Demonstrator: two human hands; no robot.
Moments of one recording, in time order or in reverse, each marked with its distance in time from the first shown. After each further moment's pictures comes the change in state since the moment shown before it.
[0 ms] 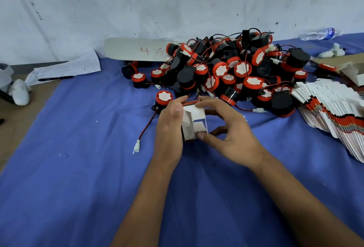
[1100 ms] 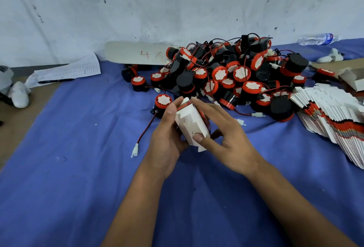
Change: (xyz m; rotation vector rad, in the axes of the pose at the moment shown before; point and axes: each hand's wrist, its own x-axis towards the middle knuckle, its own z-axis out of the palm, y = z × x) left_hand -0.003 0.011 -0.012 -0.565 -0.235 -0.264; right_hand 0.000 -0.001 0.003 -0.158 -0.035 -0.064
